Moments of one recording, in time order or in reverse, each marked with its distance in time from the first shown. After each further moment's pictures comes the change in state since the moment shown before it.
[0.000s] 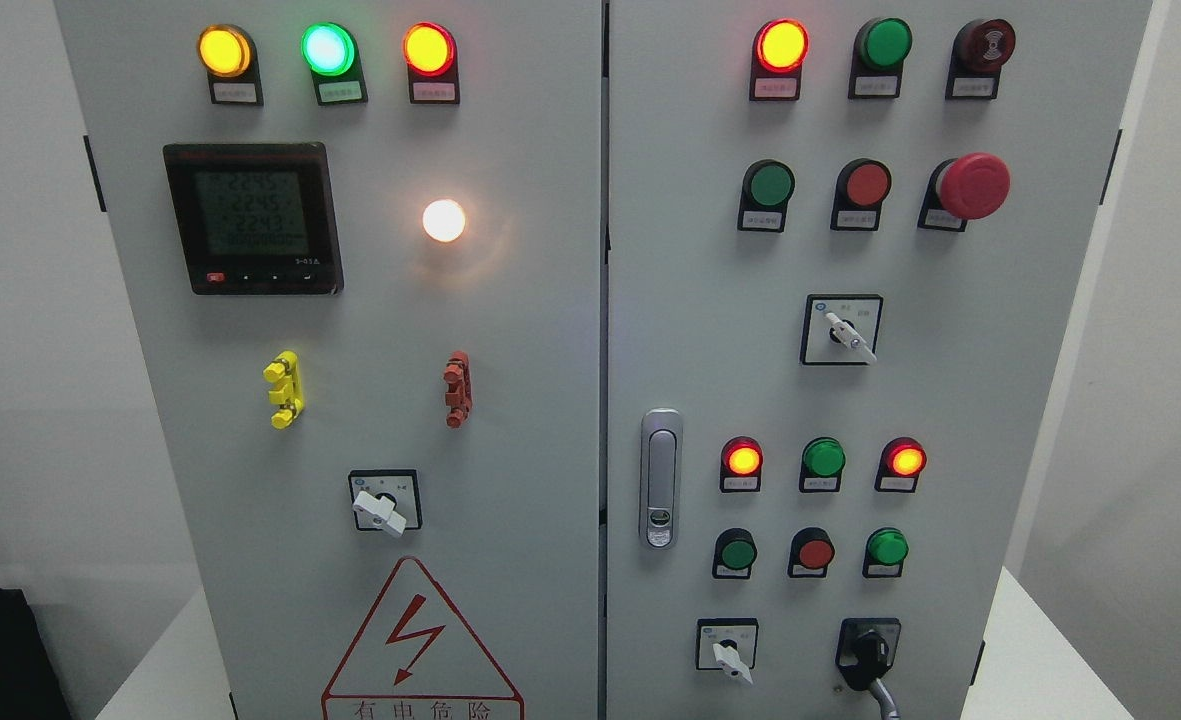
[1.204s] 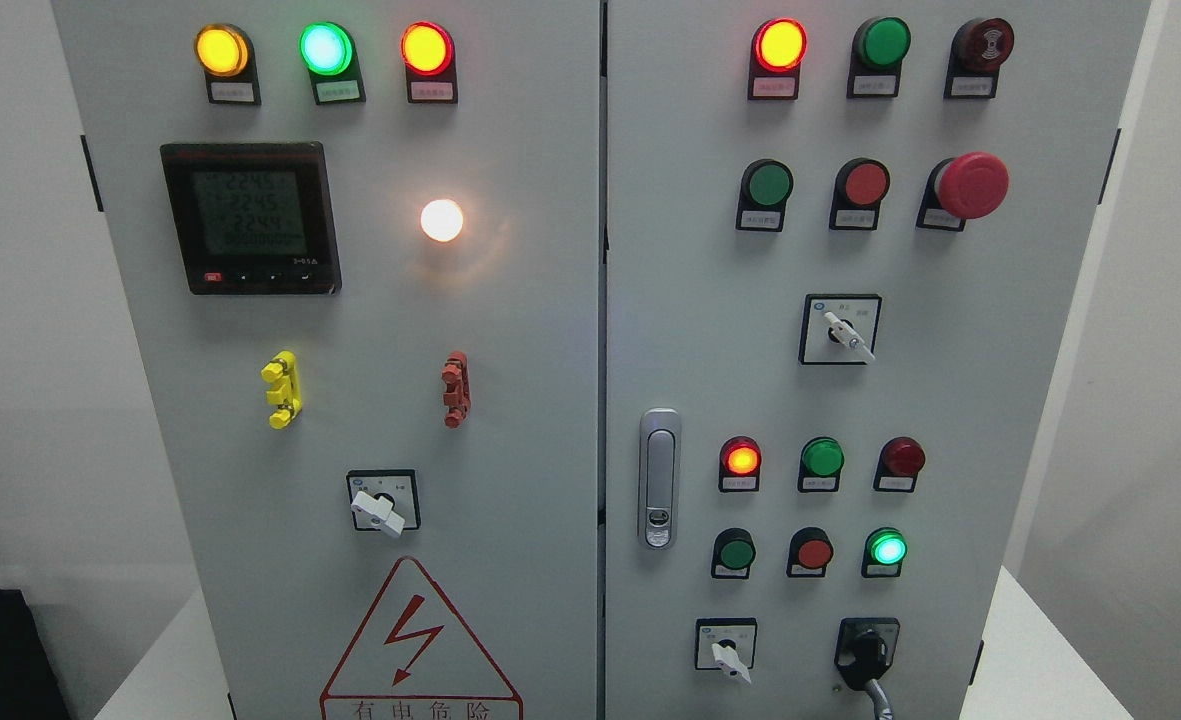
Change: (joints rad) left arm 0.000 0.000 0.000 0.000 0.000 0.000 0.000; right arm -0.003 0.008 0.012 0.001 -0.001 0.000 -0.005
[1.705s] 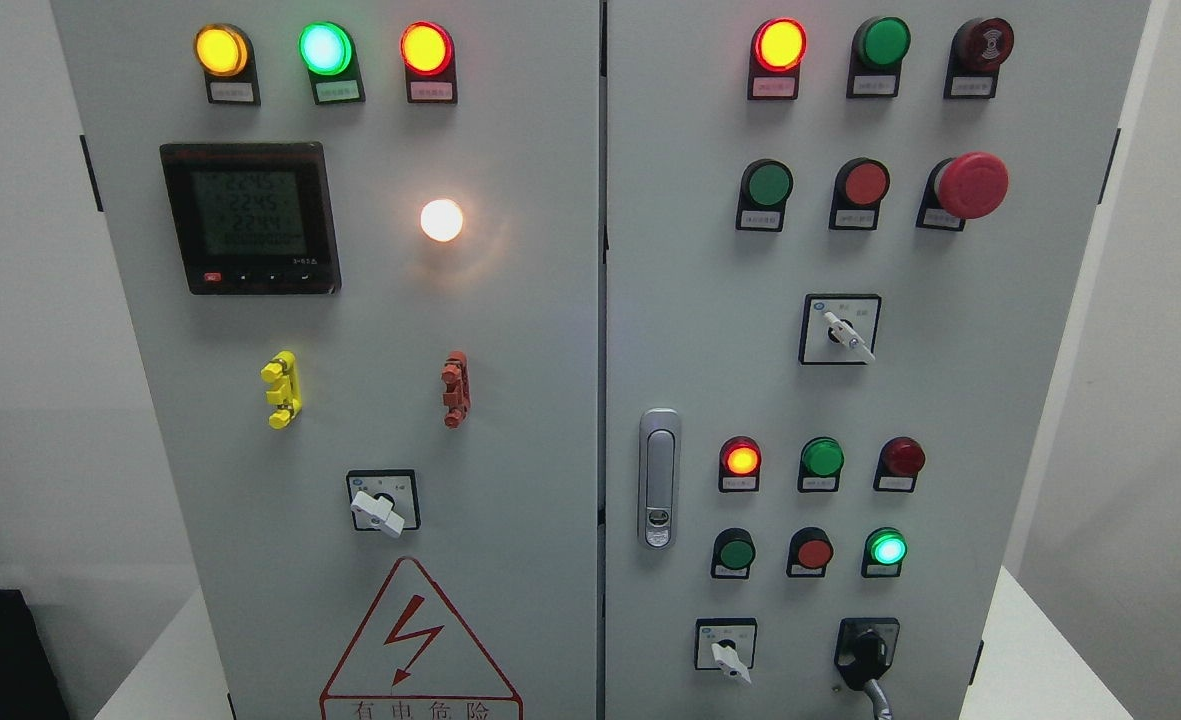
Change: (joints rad) left arm 0.000 0.000 0.000 0.000 0.000 0.000 0.000; right arm 0.000 0.000 0.001 0.000 -0.001 0.000 0.000
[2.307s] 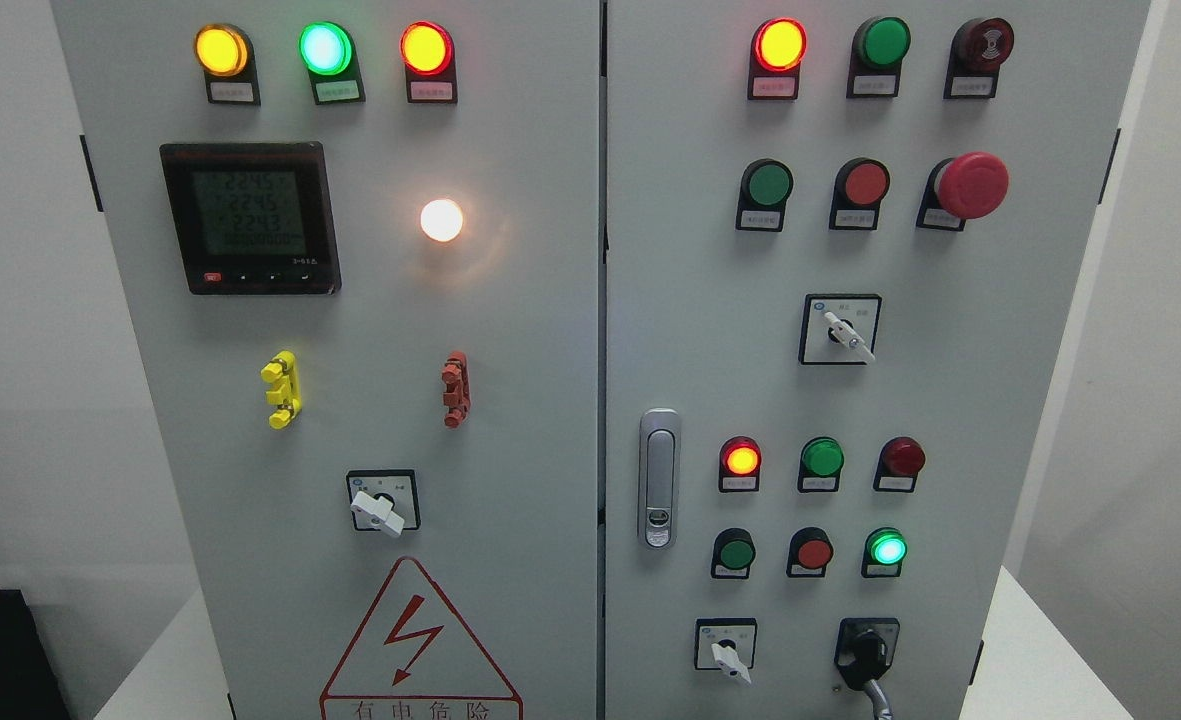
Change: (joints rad) left arm 0.000 0.000 0.000 0.000 0.000 0.000 0.000; right arm 0.001 0.000 0.000 0.000 0.000 0.000 0.000
